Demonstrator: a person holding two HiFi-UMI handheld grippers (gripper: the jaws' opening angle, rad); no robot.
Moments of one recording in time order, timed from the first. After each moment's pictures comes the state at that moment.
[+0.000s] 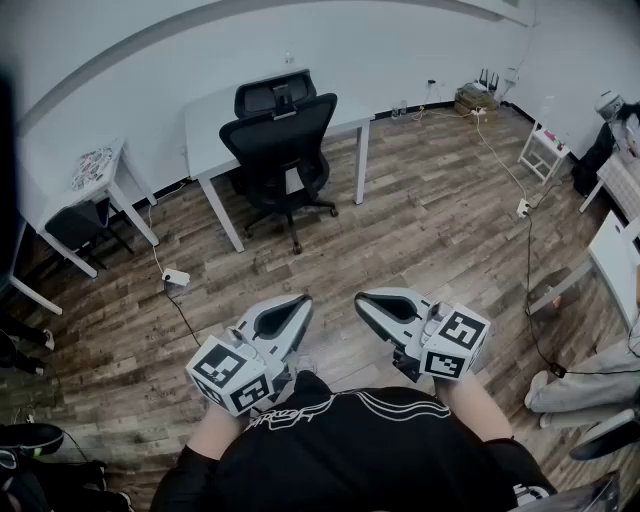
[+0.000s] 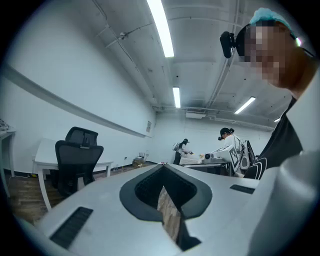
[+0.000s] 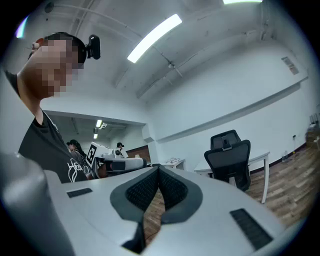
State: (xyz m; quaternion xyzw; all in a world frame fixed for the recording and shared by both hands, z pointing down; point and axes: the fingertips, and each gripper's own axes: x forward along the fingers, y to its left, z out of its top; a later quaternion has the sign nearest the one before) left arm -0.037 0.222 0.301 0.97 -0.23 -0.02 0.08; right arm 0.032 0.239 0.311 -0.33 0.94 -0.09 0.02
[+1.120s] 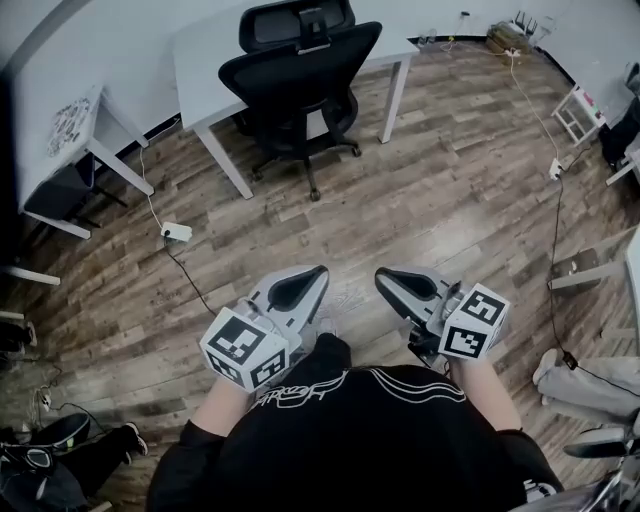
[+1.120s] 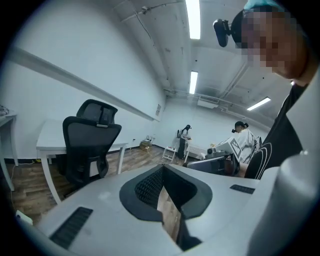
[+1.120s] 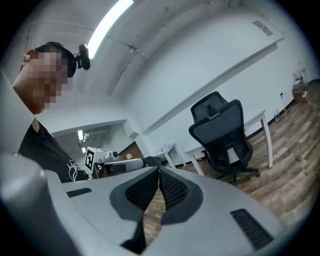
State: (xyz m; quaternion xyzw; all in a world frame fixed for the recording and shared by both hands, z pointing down) left arm -0.073 0.003 0.399 0.96 -0.23 0.06 0.15; right arm 0.002 0.028 0.411 -0.34 0.90 -0.26 0.02
